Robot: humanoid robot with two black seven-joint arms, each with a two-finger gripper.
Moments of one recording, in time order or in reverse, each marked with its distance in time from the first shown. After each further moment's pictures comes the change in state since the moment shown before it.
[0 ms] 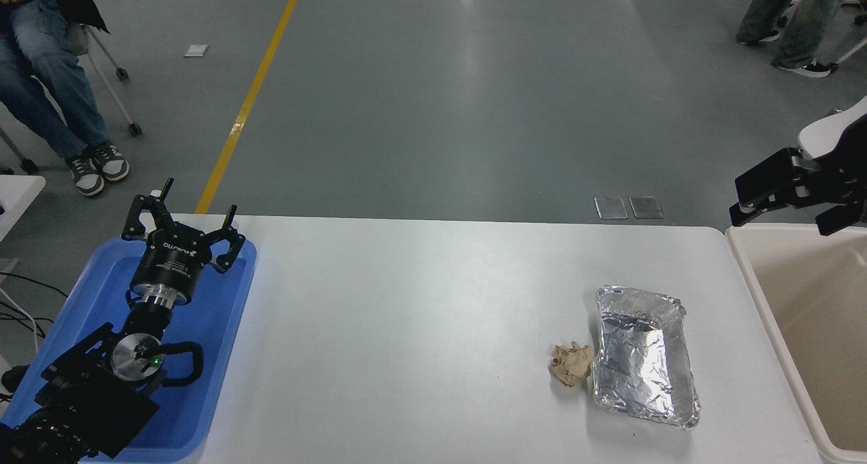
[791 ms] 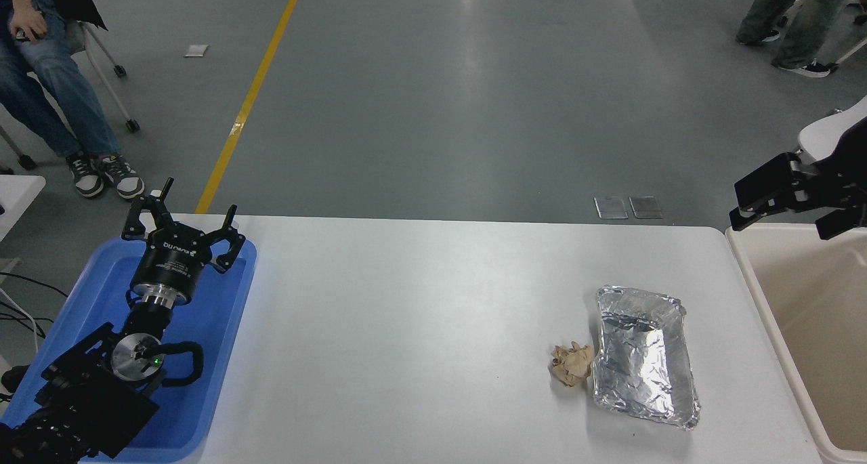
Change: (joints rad) left arm 0.000 0.000 0.000 0.000 0.000 0.000 0.000; right arm -0.017 0.002 0.000 -0.007 -0.010 0.000 0.000
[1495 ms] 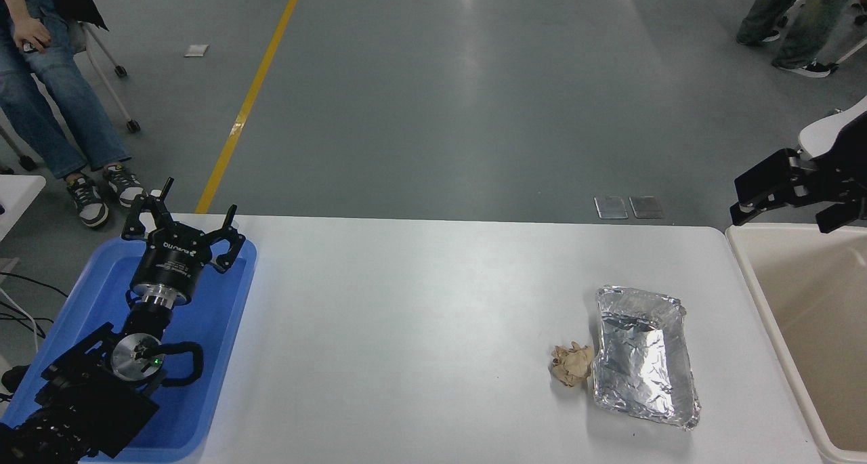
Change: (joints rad) left arm 0.000 0.000 0.000 0.000 0.000 0.000 0.000; right arm -0.050 -0.012 0.048 -0.050 -0.047 0.000 0.000
